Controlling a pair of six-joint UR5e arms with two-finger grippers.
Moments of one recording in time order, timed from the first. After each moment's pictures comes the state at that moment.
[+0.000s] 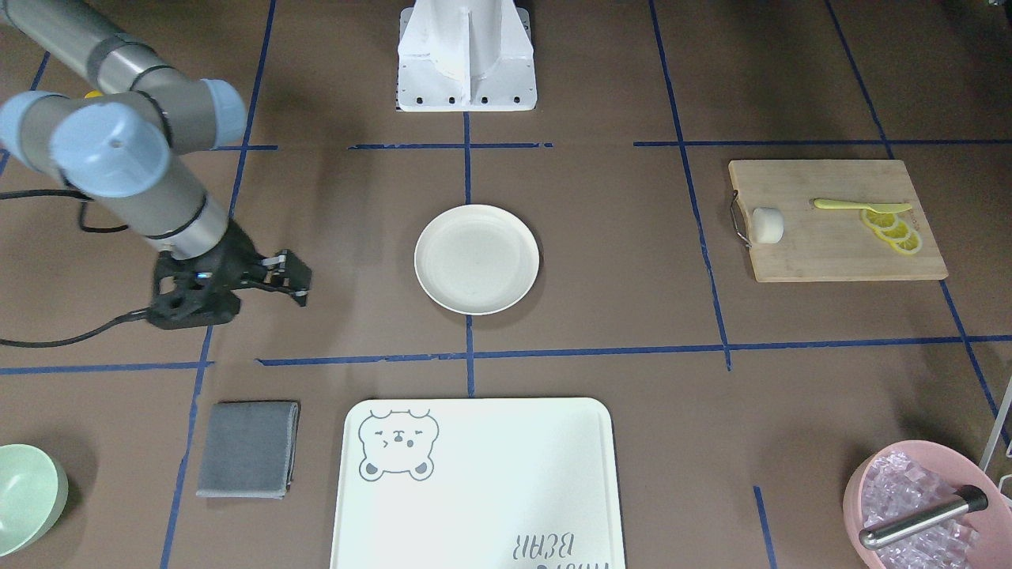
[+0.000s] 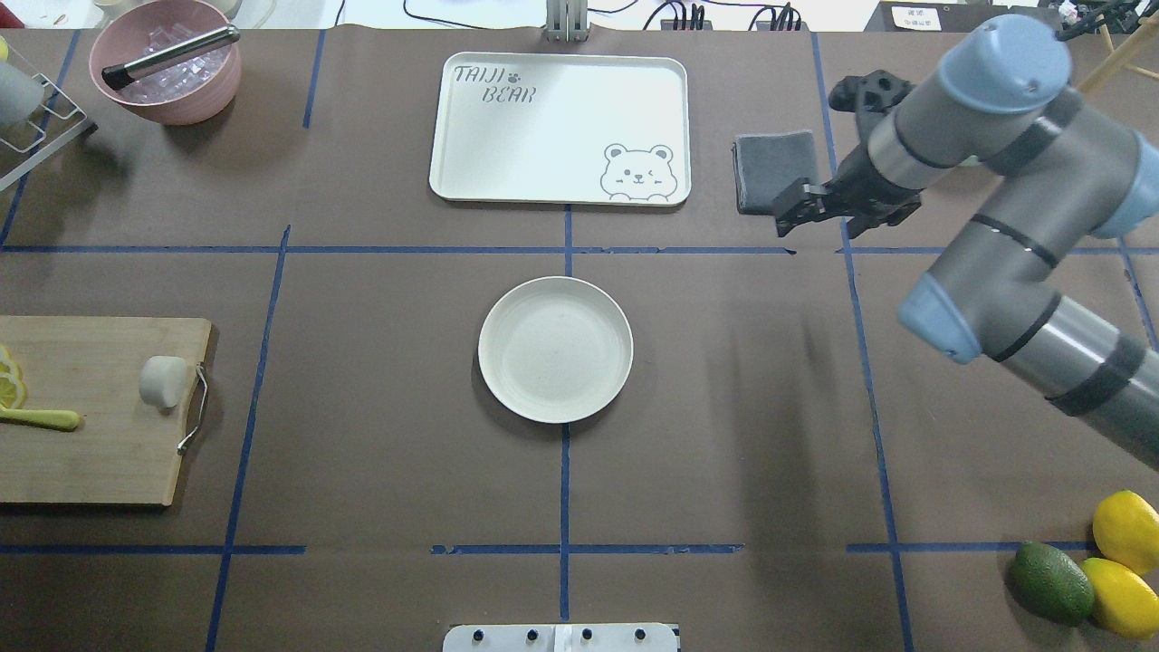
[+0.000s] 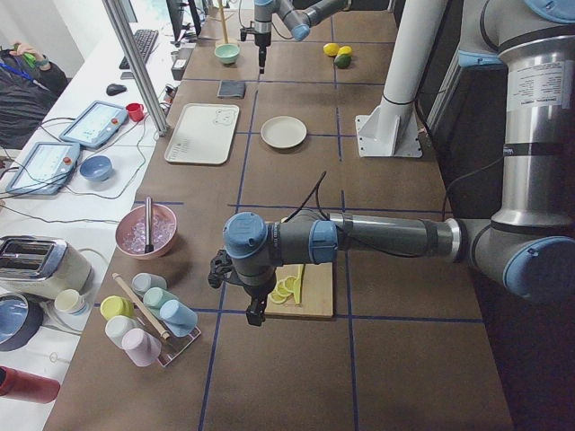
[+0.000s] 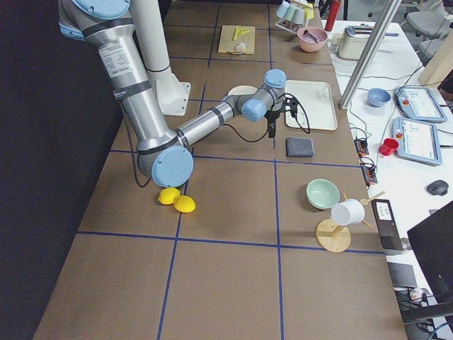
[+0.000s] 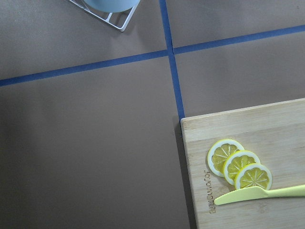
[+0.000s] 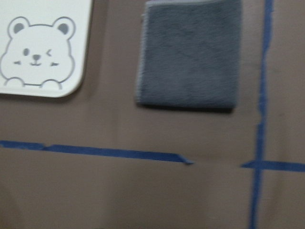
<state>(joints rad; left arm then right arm) -1.59 -1.50 -1.70 -1.44 -2.35 0.24 0.96 -1.21 1.67 -1.32 2.20 0.82</state>
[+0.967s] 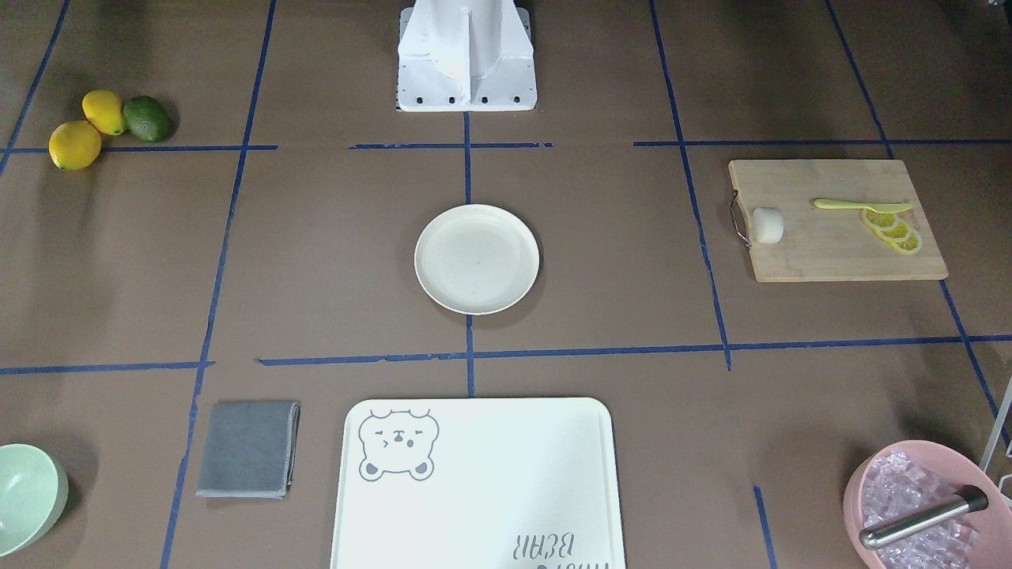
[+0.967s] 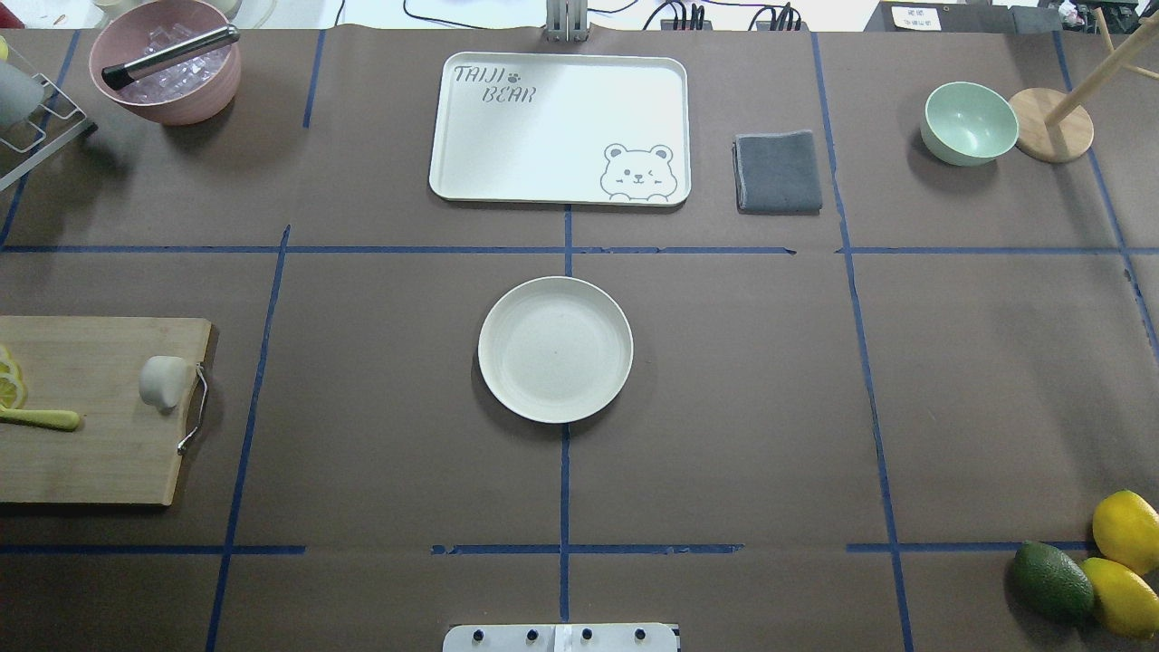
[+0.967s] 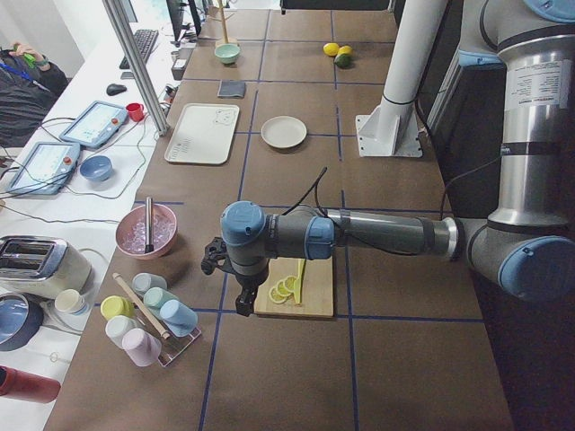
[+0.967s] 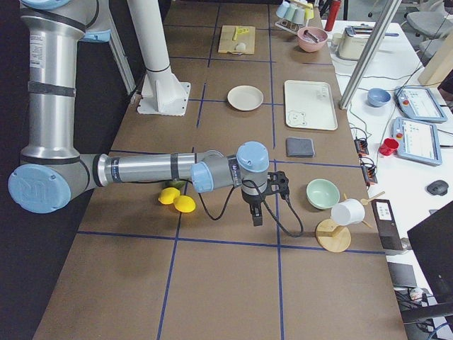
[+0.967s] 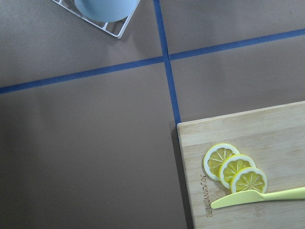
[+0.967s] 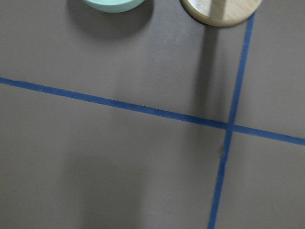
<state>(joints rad) -1.58 -1.52 -1.69 -1.58 -2.34 0.23 1.48 -1.68 1.75 -1.43 2.32 0.07</state>
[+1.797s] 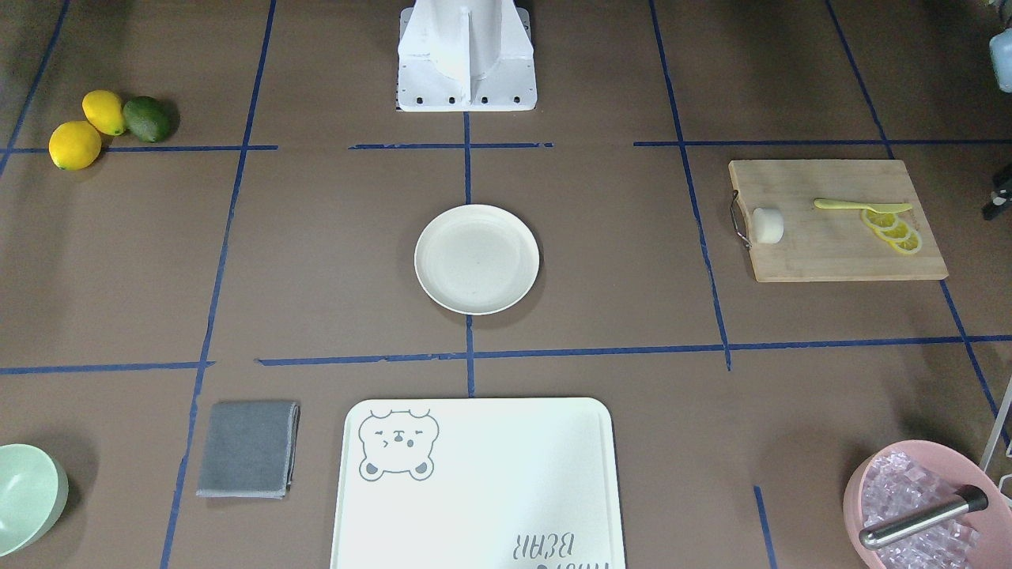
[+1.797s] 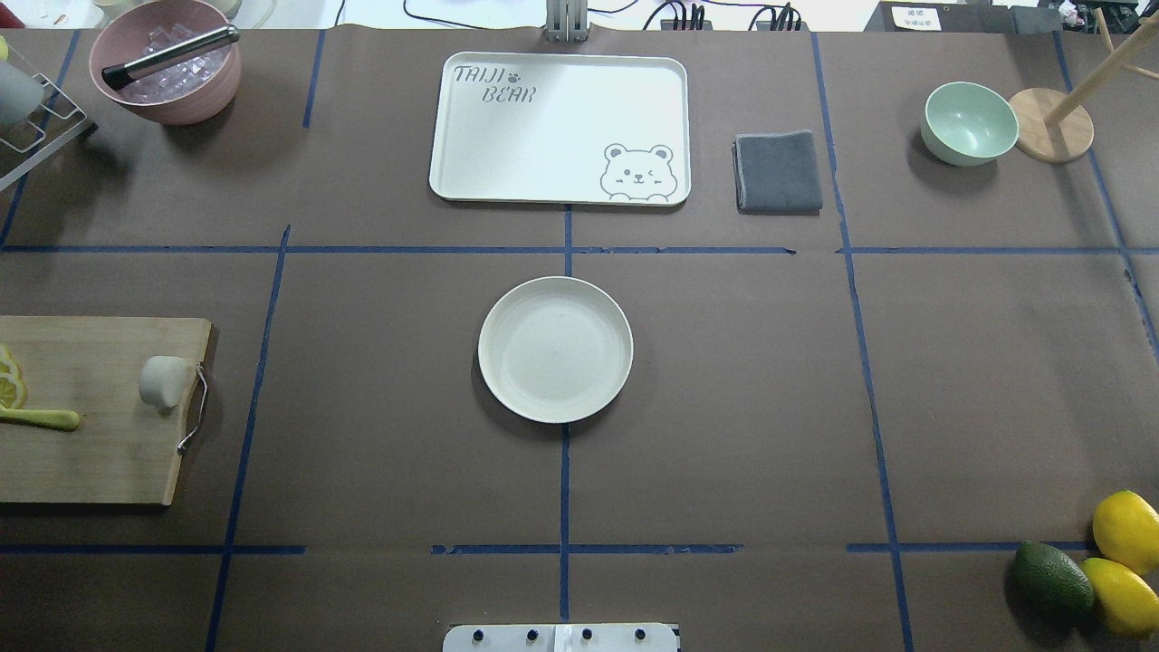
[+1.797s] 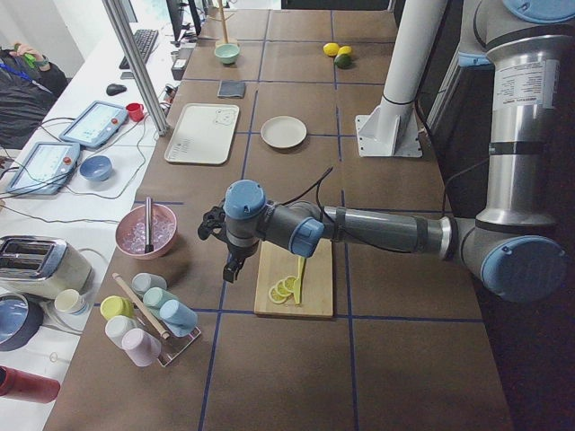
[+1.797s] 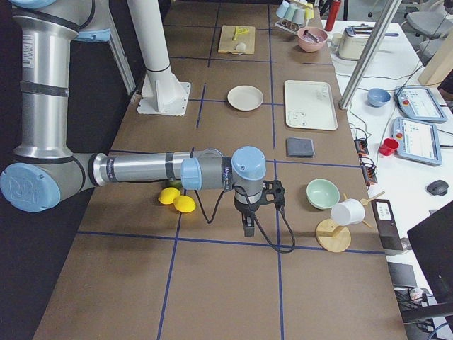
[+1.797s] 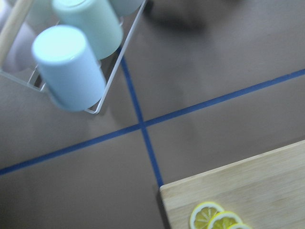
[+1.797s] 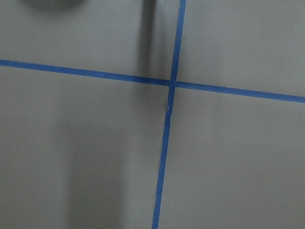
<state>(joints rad) -1.37 -1.53 -1.70 -1.93 -2.37 -0.11 1.56 -1.69 1.79 -1.59 2.32 -0.04</state>
